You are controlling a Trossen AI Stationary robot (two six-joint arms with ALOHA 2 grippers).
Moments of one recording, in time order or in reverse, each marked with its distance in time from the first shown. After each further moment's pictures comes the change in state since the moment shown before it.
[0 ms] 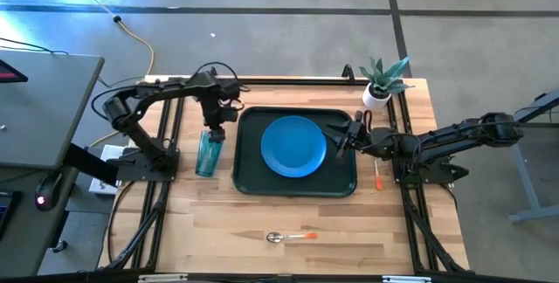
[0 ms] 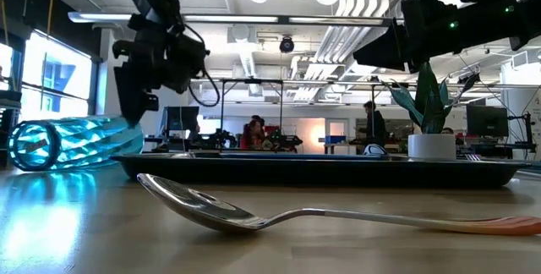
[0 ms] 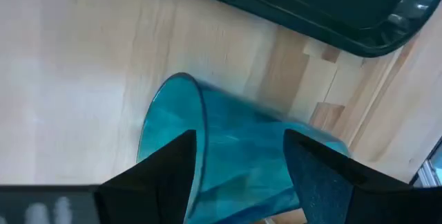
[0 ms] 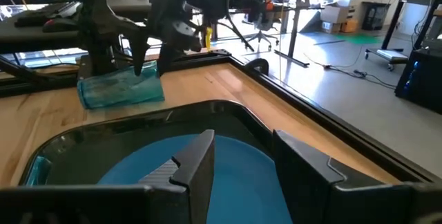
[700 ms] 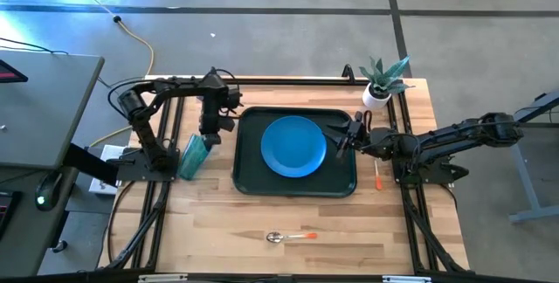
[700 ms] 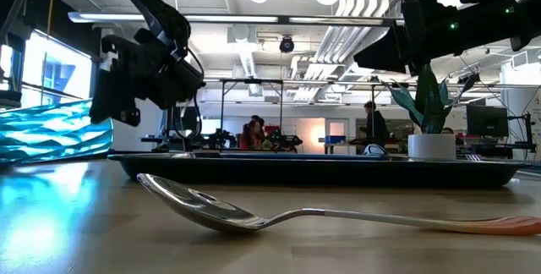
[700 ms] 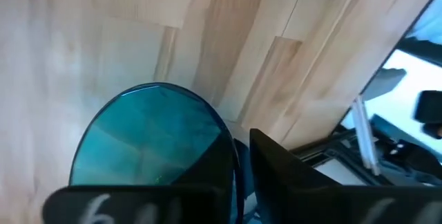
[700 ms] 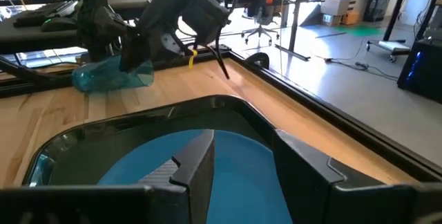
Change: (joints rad) left arm -0.004 0.130 0.002 -0.205 0.073 0.091; right arm 0.000 0.000 0.000 -0.020 0.001 0.040
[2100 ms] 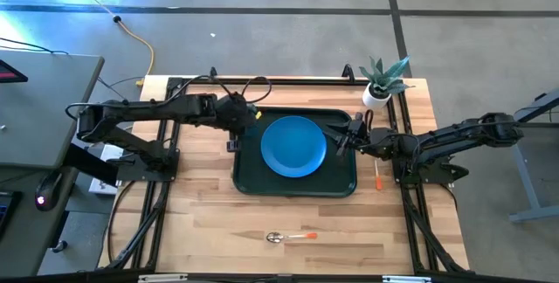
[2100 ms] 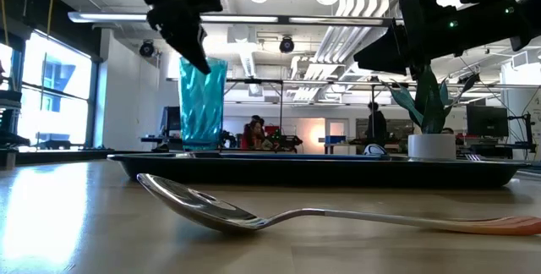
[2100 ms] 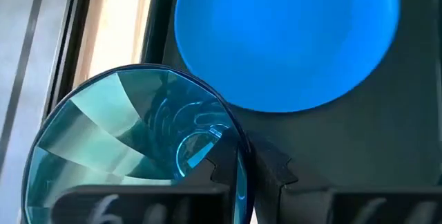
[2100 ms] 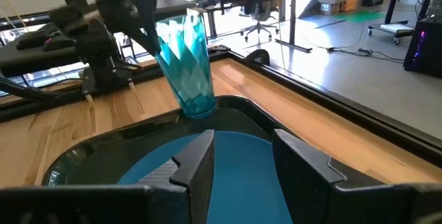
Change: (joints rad) left arm -0.414 -0.425 -0.008 0.731 -0.506 -0.267; right arm 0.000 0.000 0.000 0.001 0.009 0.099
